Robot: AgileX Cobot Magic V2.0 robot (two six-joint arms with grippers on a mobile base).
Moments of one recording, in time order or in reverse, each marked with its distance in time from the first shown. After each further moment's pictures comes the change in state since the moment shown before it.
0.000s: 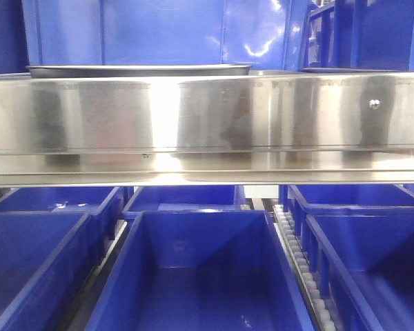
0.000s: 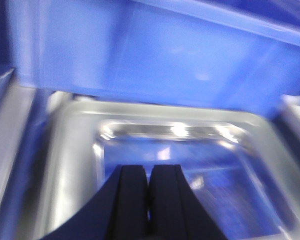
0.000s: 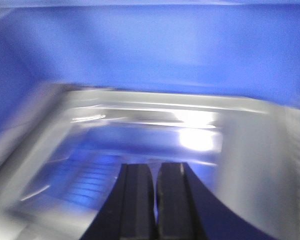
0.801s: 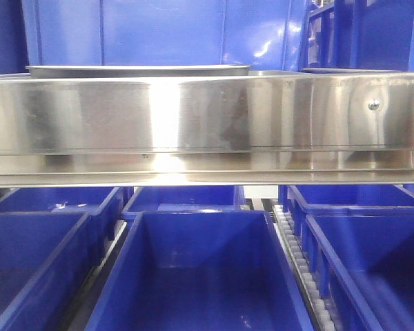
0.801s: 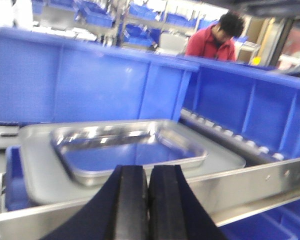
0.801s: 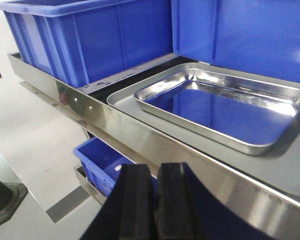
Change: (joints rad) left arm -0.139 -0.749 0.573 0.142 -0.161 0.000; right arm 0.178 -0.572 0.631 -0.129 -0.297 -0.009
